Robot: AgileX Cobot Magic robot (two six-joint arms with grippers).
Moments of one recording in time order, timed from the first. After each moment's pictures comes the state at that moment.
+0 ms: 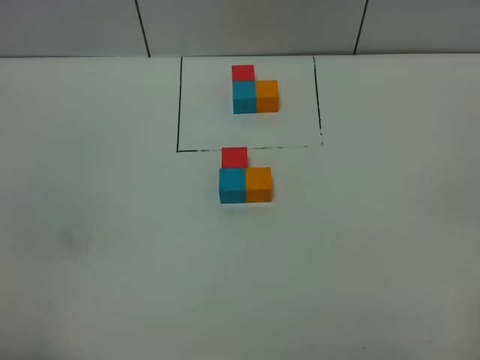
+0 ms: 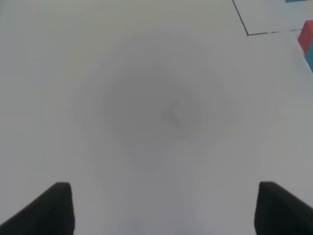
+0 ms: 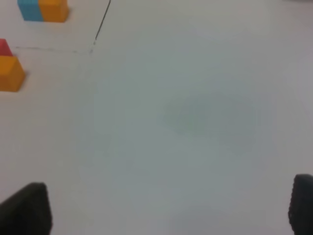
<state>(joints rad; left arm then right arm) 0.01 -0.01 -0.51 -0.08 1.06 0.10 0.01 0.01 -0.50 0.05 1.07 -0.13</state>
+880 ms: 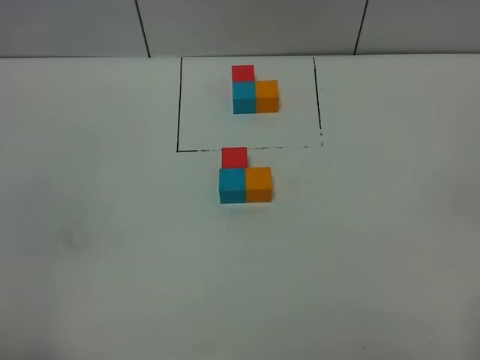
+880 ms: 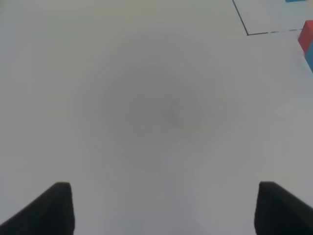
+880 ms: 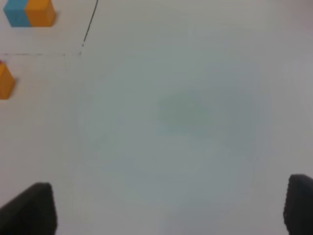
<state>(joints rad) 0.01 -0.01 -0.51 -0.08 1.06 0.10 0.01 0.01 -0.50 0.01 1.07 -0.06</state>
